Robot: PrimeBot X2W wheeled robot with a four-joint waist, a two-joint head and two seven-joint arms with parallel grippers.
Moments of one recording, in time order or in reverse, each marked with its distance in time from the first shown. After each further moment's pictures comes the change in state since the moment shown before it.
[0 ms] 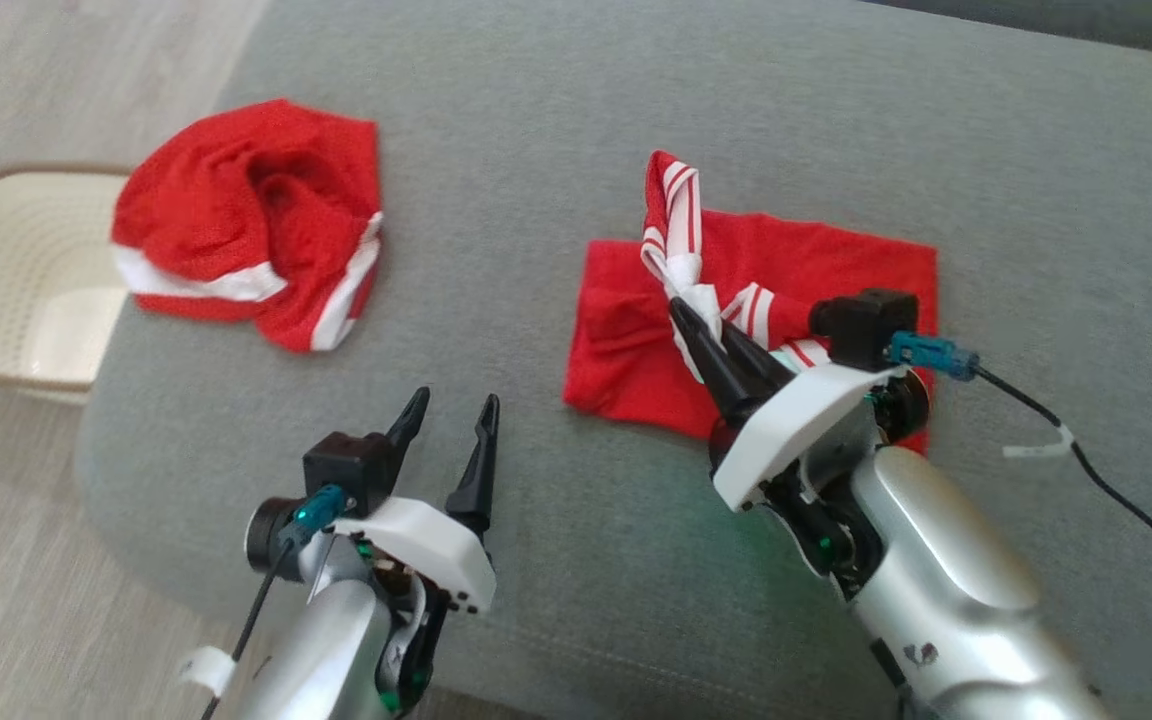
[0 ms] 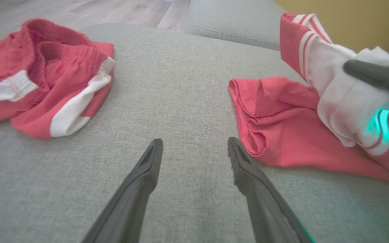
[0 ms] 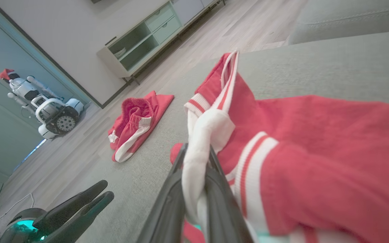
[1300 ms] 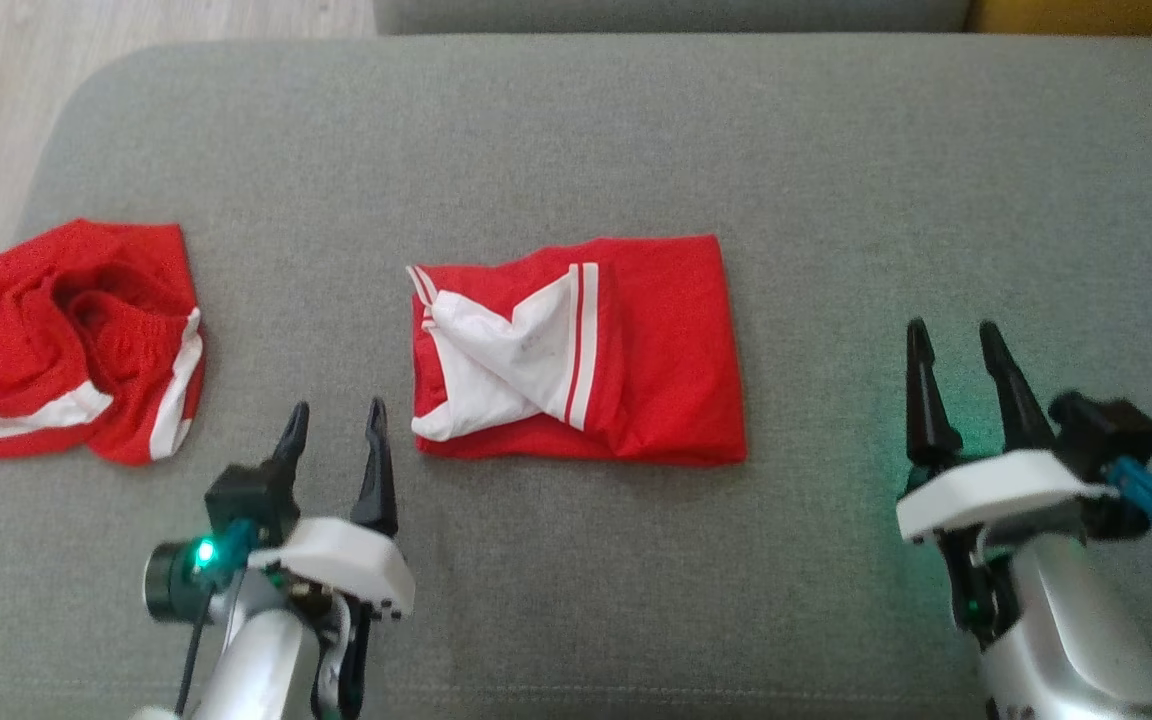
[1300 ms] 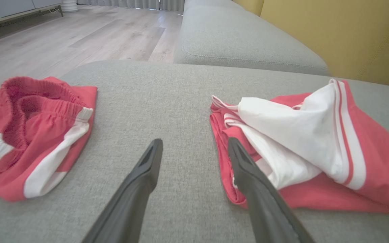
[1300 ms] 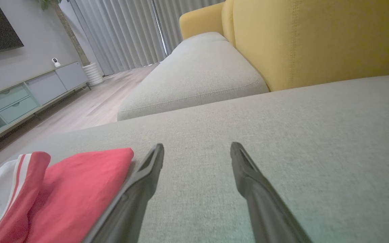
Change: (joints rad) left arm 0.091 -0.001 0.202 -0.092 0.130 0.093 0.000; right arm 0.159 0.016 -0.477 0.076 -0.348 0.000 -0.315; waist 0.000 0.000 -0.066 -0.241
